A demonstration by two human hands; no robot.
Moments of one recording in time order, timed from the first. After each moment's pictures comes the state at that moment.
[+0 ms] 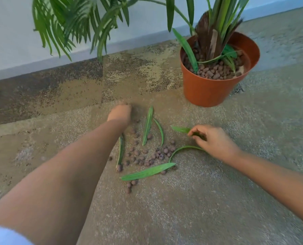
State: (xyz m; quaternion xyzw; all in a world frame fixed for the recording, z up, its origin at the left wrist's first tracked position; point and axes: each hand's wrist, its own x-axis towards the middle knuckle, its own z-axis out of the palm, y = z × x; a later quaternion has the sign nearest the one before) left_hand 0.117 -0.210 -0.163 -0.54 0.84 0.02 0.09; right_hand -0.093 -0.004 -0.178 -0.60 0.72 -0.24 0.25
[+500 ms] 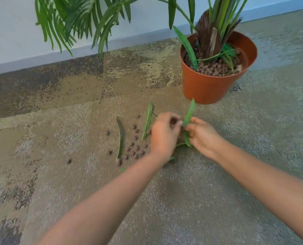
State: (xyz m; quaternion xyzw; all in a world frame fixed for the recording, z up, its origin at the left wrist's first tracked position) left_hand 0.045 -0.067 -0.163 -0.50 0.75 0.35 -0.26; right_hand -0.064 -0.024 -0.174 -0.11 0.55 -0.55 0.62
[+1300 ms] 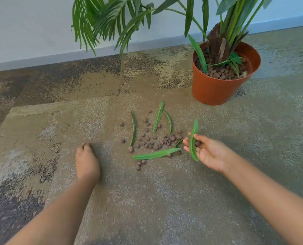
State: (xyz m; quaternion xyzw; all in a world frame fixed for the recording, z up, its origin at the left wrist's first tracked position) left_hand 0.291 -0.077 -0.206 -0.79 0.59 0.13 -0.09; right_hand -0.043 0.027 -0.162 0.03 0.50 -0.53 0.69
